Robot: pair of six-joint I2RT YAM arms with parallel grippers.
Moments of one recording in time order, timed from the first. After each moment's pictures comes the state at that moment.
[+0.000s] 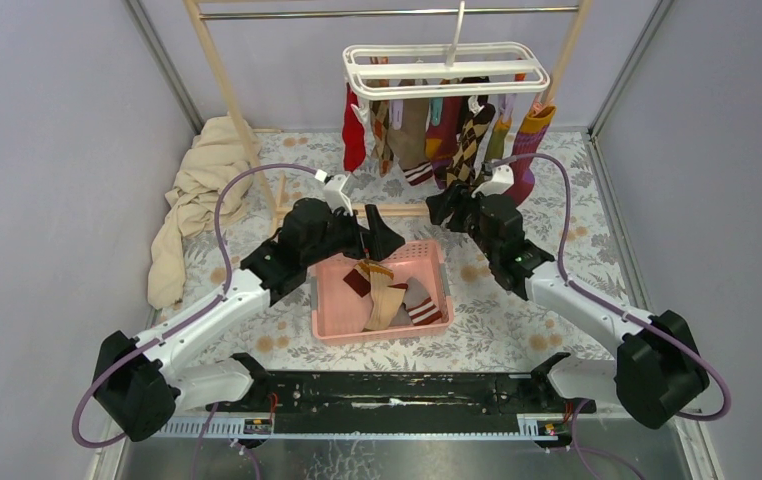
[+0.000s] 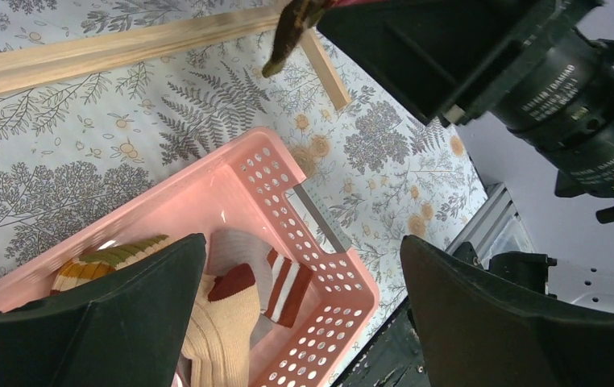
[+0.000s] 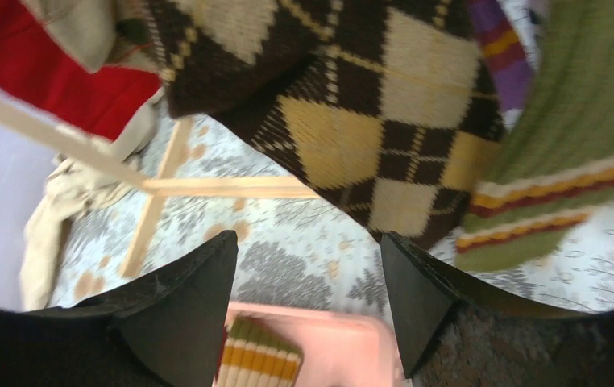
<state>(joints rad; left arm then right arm) -0.67 1.15 0.85 -0.04 0.20 -0.58 0.56 1.23 0.74 0.27 0.14 0.55</state>
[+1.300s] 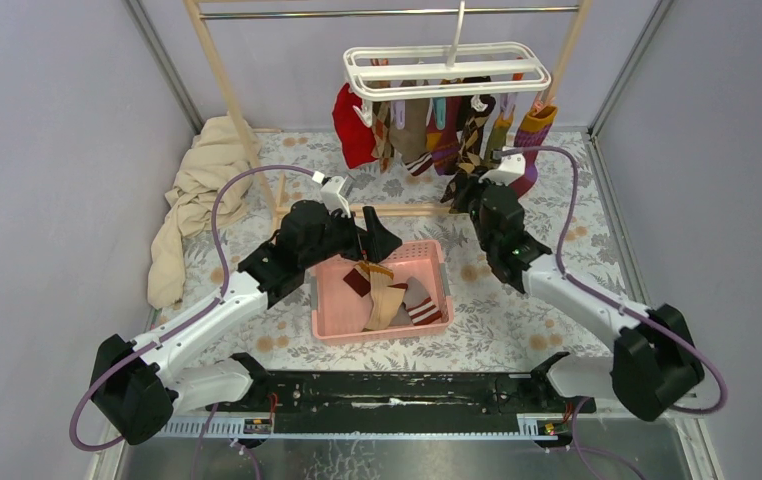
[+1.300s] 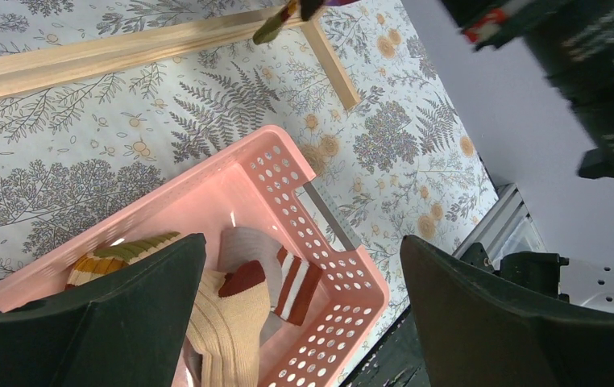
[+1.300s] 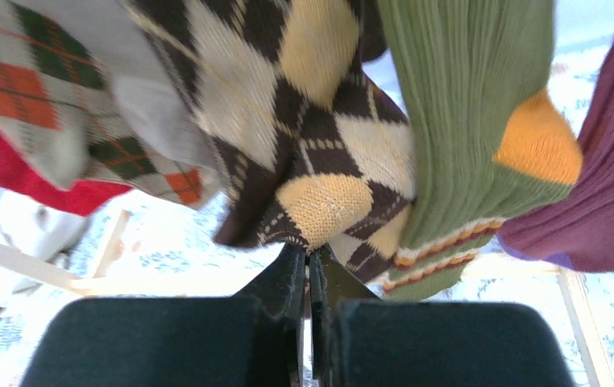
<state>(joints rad) -0.67 1.12 0.83 -0.05 0.18 -0.57 0.56 1.32 0.80 0.38 0.44 0.40</state>
